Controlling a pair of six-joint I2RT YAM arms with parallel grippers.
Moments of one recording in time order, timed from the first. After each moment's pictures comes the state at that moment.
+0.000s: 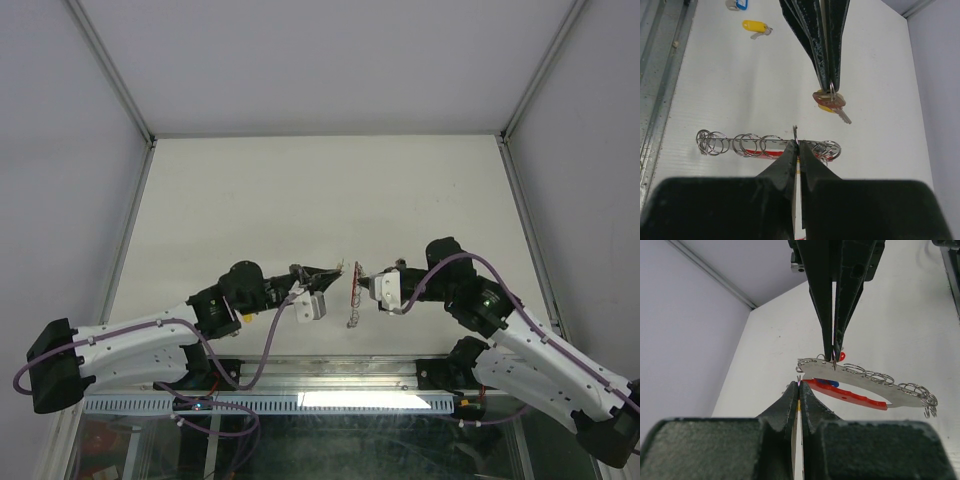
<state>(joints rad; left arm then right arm) -1.09 0.95 0.53 0.38 0.20 0.66 0.79 0.70 0.65 -0.37 -0.57 -0.85</state>
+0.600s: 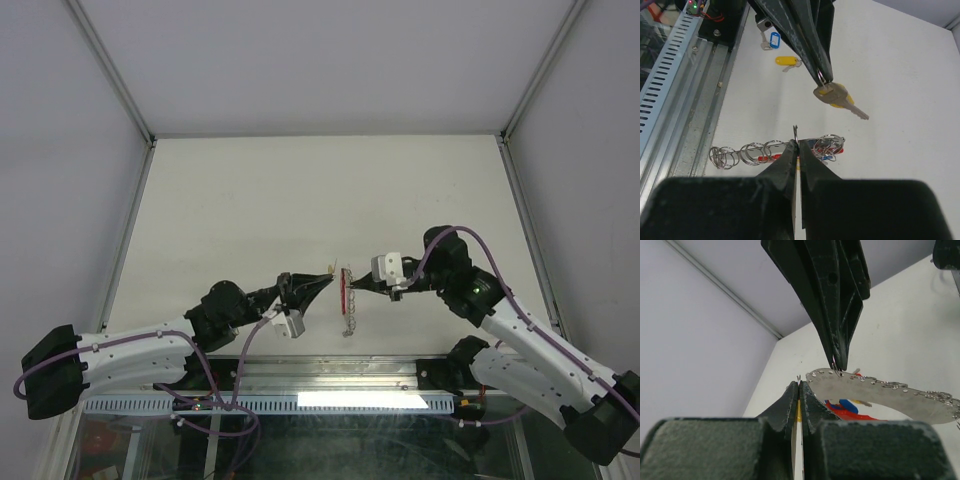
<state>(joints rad) -1.09 0.86 0.30 0.73 0.23 0.71 0.70 0.79 0.65 -0.27 -0.82 -0.66</state>
